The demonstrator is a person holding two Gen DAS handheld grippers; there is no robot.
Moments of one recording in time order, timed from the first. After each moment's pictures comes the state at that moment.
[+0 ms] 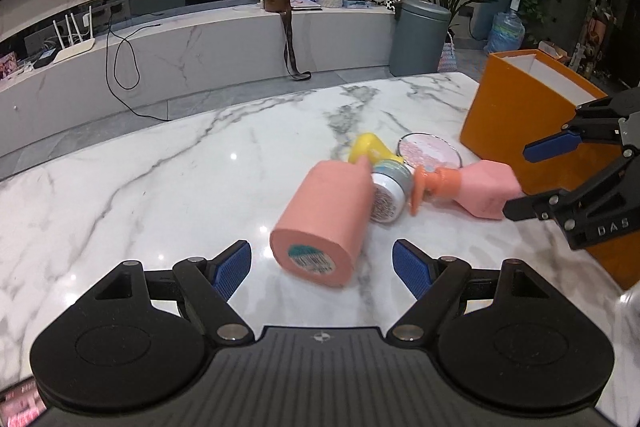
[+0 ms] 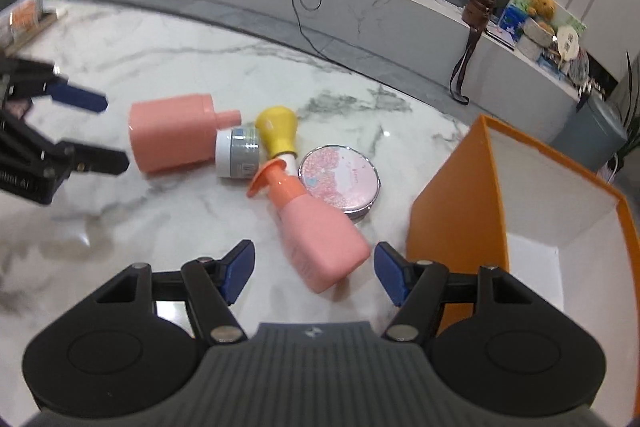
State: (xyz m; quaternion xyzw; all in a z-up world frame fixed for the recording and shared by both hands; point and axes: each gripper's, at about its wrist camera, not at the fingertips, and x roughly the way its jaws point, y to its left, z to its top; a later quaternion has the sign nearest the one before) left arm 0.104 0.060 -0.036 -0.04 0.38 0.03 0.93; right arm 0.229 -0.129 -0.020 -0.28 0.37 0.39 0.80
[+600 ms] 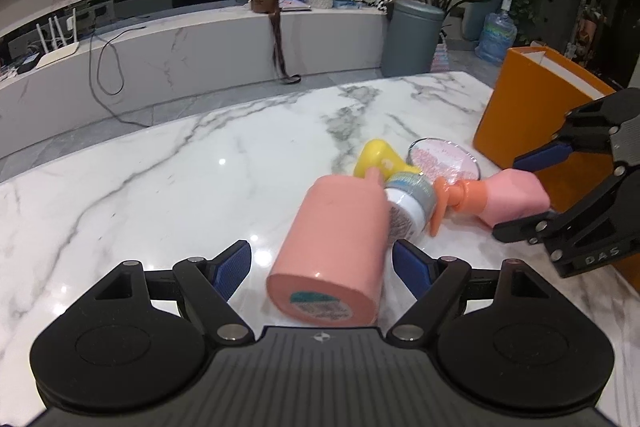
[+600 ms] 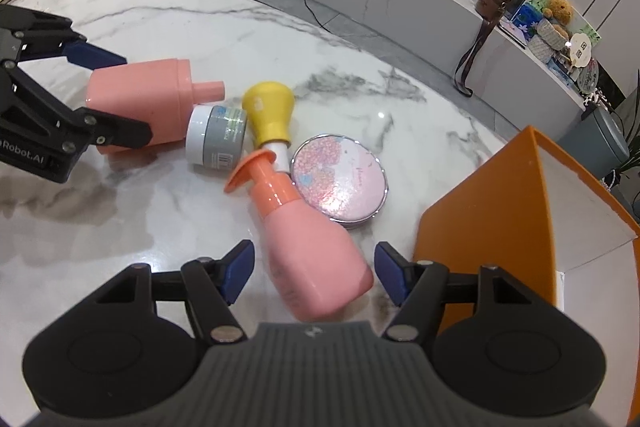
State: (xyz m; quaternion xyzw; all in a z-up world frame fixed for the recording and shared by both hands) left arm 0.129 0.070 -0.056 -0.04 0.37 0.01 0.93; right arm 0.251 -0.099 -0.050 -0.33 0.38 0.38 0.78
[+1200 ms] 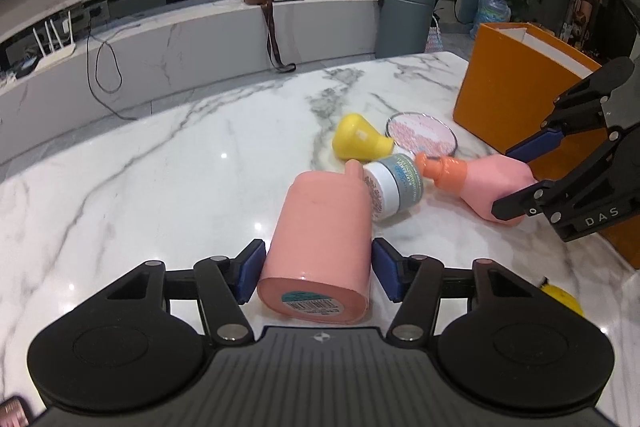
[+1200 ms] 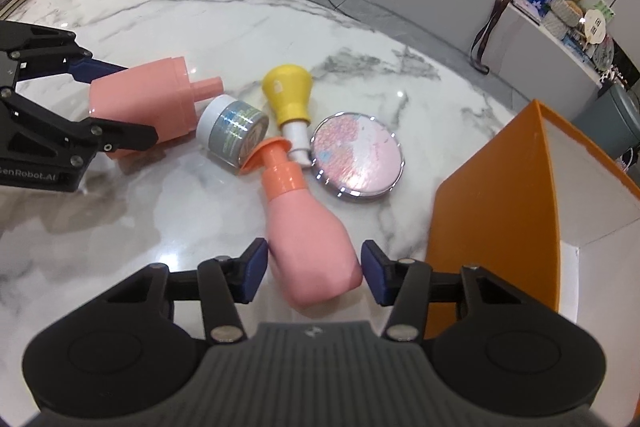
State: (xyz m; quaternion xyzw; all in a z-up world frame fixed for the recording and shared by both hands) left arm 0.108 0.051 -0.048 -0.03 0.39 0.01 0.92; right arm 0.245 -0.106 -0.042 -0.31 0.42 0.39 0.76
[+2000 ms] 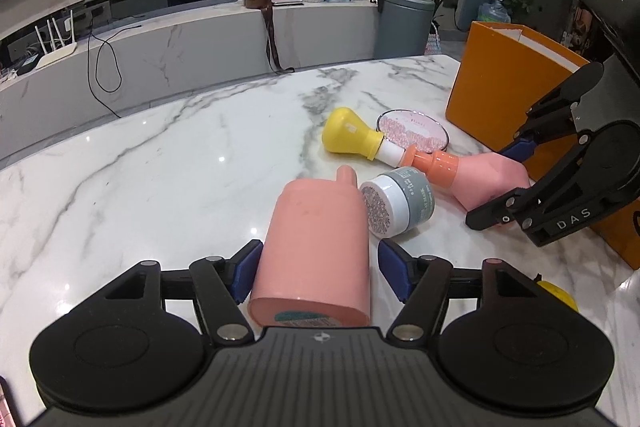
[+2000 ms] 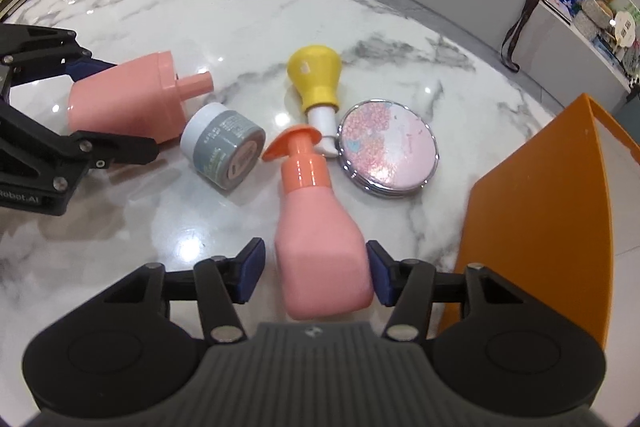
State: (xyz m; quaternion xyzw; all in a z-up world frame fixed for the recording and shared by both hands) left arm 0.104 0.040 -0.058 -0.03 0.37 0.01 0.93; right arm 0.251 -0.102 -0.059 -0.31 0.43 0.42 0.73
